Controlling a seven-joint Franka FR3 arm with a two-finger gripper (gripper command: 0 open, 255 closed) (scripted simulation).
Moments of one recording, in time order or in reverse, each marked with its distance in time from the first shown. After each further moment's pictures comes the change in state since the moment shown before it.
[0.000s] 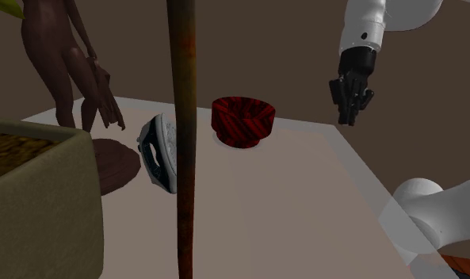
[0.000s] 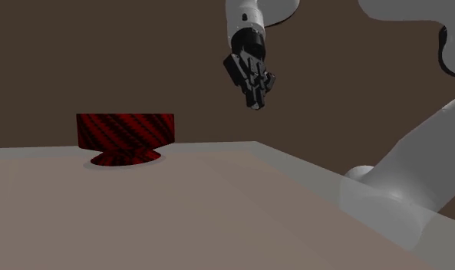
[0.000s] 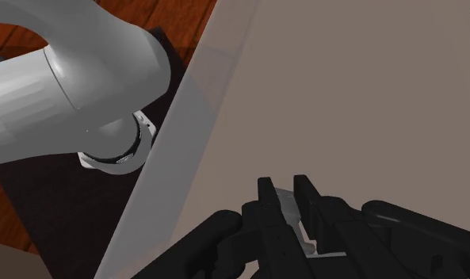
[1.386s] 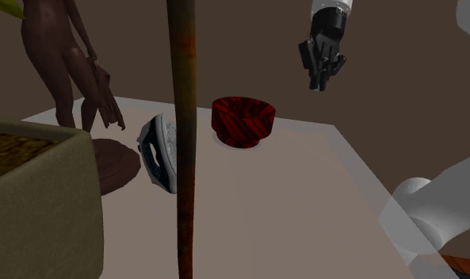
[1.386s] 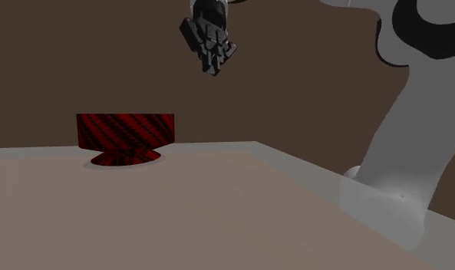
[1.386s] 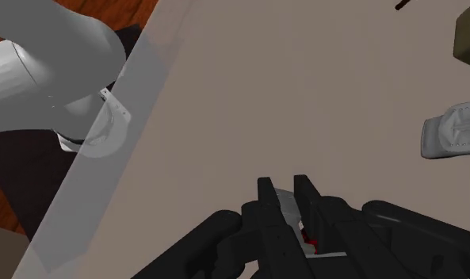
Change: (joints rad) arm 0.034 0.318 0.042 0.413 0.070 -0.054 0.123
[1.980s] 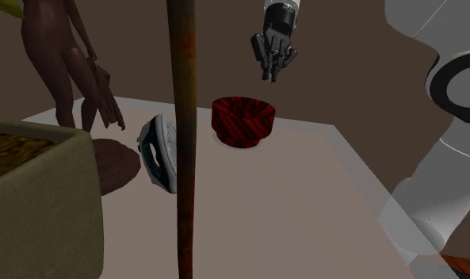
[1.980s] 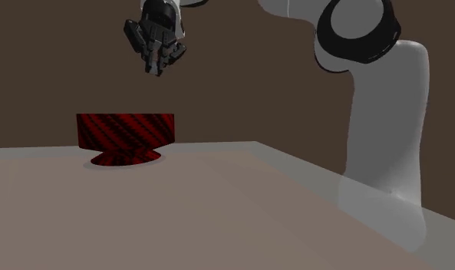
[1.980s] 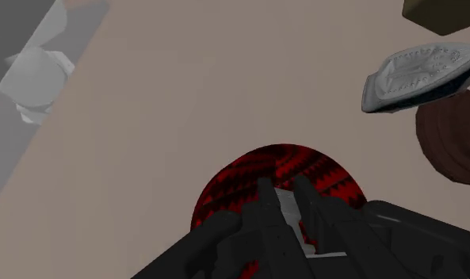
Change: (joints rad) arm 0.036 0.350 0.059 0.351 0.020 0.043 0.093
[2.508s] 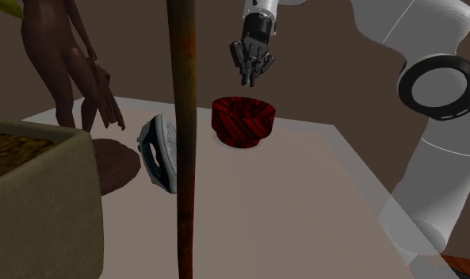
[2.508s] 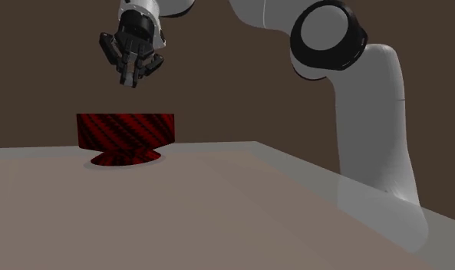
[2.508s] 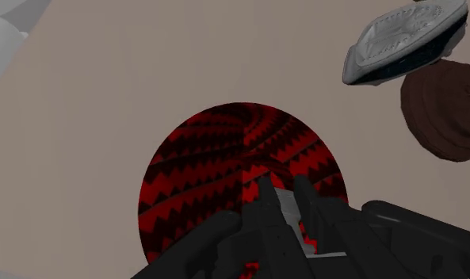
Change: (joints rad) arm 0.024 0.152 0.021 0.119 -0.013 0.047 0.022
